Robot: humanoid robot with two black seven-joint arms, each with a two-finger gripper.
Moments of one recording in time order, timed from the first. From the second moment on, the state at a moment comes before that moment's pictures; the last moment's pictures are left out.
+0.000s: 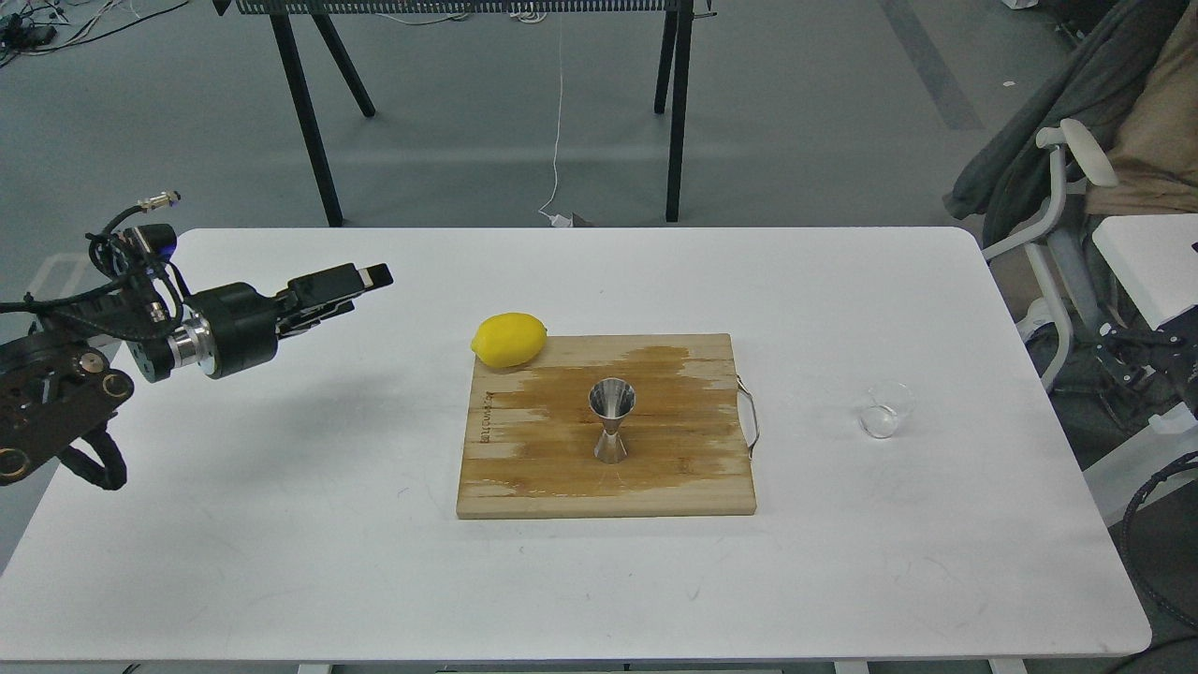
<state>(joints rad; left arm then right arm) -0.68 0.70 -0.59 -0.93 1.21 -0.45 -0.49 0.40 -0.60 1.13 0.60 -0.03 0.49 0.11</state>
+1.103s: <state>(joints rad) -0.66 0.64 -0.61 -0.54 0.32 -0.49 -0.49 -0.10 -0.78 1.15 1.45 0.88 0.20 -0.07</state>
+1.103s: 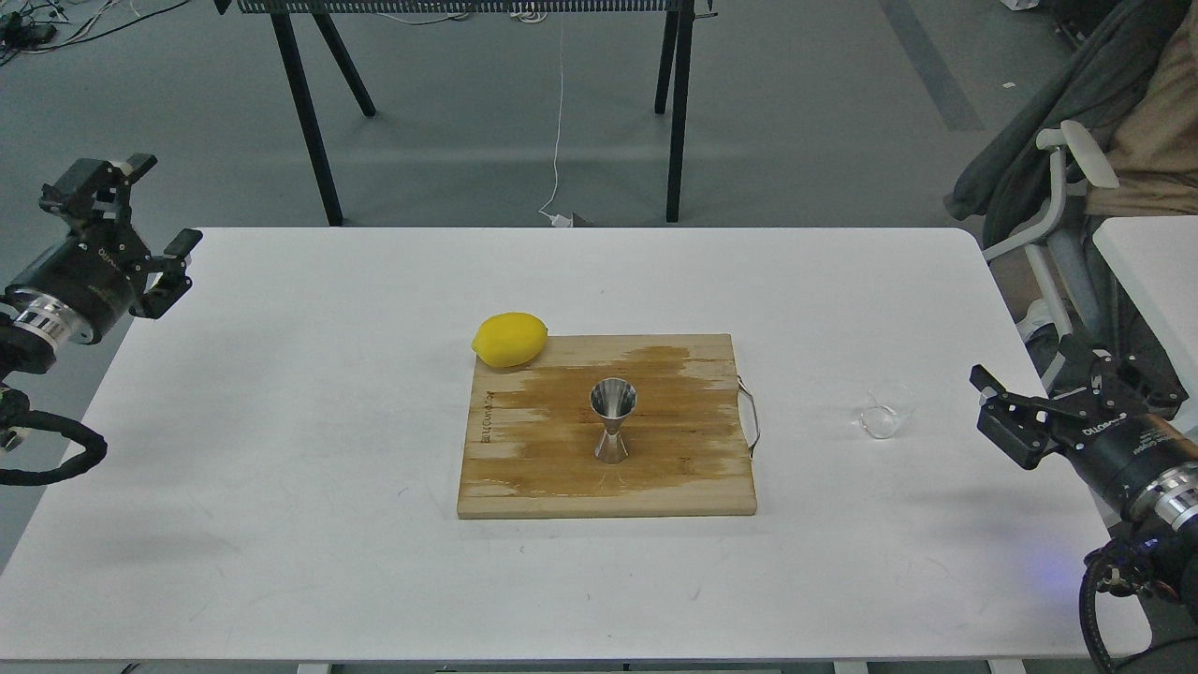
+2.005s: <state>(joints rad) -0.65 0.62 -0.61 -0.53 0.33 -0.49 -0.49 0.13 -0.49 1.12 1.31 0.66 -0.45 -0.05</state>
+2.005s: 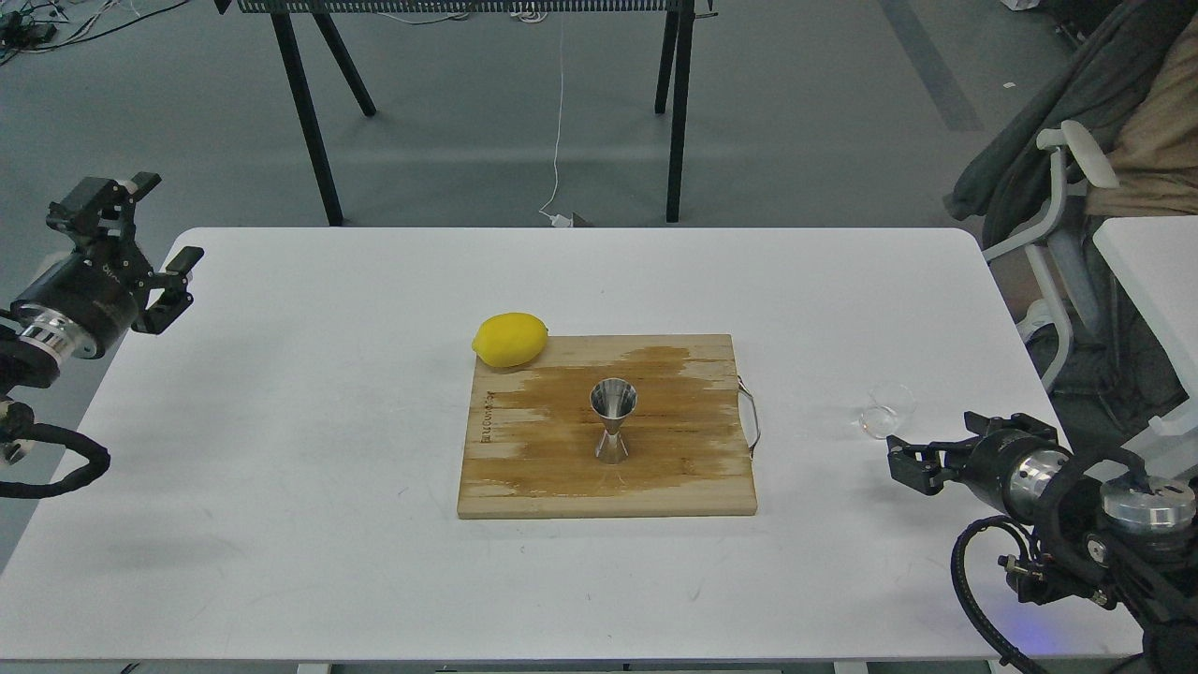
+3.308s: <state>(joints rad) -0.63 0.61 -0.61 -0.49 0.33 -0.49 -0.49 0.30 -0.33 1.06 1.00 0.51 -0.33 -0.07</state>
